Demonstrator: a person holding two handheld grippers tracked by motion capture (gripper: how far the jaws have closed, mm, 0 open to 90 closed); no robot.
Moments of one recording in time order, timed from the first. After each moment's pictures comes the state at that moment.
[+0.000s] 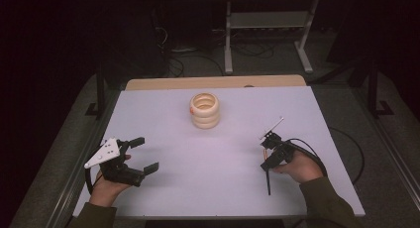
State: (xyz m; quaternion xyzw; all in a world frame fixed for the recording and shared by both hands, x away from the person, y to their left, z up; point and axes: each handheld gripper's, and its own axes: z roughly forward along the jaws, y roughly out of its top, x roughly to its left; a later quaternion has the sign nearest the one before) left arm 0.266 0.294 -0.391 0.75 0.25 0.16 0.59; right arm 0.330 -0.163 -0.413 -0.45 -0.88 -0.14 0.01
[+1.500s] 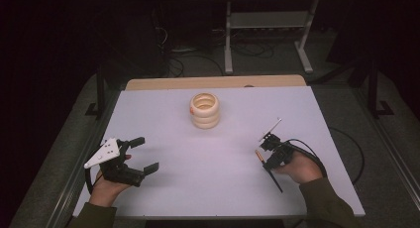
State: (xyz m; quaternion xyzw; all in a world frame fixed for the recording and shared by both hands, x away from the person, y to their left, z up) left arm 0.266 0.293 -0.391 0.75 0.25 0.16 0.59; right arm 0.329 -0.161 -0.414 -0.44 -0.89 -0.12 0.01
